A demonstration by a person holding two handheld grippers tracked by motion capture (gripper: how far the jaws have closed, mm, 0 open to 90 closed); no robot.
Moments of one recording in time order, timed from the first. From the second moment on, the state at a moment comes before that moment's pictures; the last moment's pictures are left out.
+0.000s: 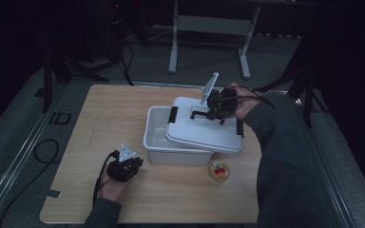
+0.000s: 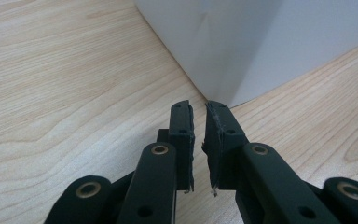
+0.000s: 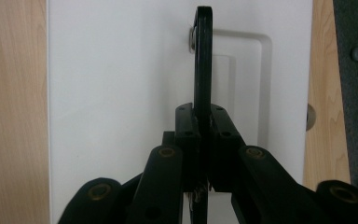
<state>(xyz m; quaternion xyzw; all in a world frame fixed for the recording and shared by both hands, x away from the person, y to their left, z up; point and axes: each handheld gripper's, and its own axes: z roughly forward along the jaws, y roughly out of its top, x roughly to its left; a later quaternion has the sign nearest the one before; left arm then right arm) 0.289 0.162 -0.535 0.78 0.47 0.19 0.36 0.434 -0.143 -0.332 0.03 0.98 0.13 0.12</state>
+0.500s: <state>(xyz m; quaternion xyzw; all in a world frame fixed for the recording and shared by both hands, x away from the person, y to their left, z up) 0.289 0.161 -0.535 0.78 0.47 0.19 0.36 0.437 -0.171 -0.330 0.06 0.98 0.13 0.12</state>
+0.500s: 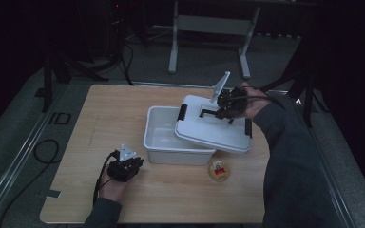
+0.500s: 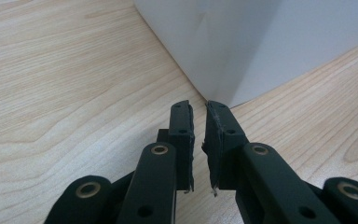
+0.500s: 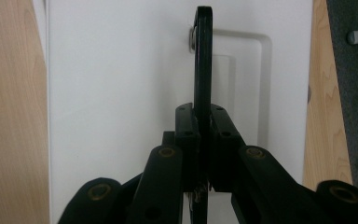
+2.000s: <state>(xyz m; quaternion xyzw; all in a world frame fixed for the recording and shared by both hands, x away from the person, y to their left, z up) 0.289 0.161 -0.535 0.78 0.47 0.19 0.36 0.446 -0.262 -0.336 0.16 0.97 0.12 0.13</state>
